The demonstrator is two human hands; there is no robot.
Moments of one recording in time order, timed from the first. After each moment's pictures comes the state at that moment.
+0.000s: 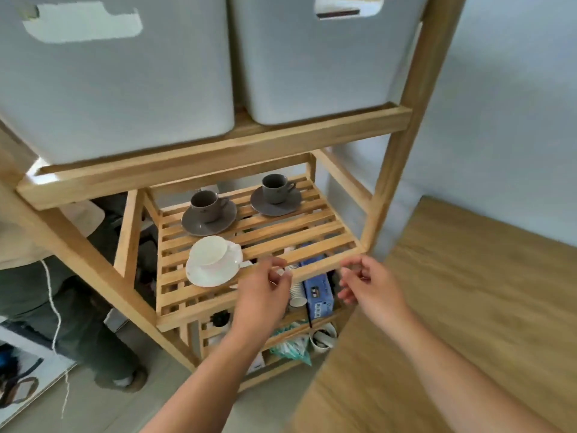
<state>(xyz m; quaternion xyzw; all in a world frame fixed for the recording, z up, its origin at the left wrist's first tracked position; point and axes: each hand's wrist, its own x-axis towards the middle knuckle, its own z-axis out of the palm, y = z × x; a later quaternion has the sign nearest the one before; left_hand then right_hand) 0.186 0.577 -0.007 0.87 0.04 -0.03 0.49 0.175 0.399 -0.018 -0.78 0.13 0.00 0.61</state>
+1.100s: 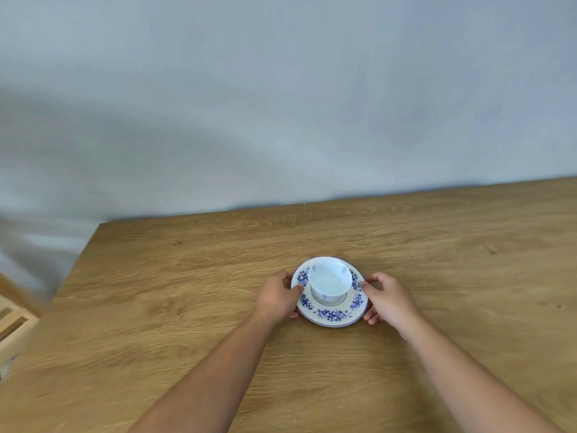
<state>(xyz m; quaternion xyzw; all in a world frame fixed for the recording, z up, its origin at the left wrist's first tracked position) -0.011 0.081 -0.056 0.79 -0.25 -0.37 0.42 -0.180 -0.029 -0.047 -0.67 0.53 -0.16 0.50</state>
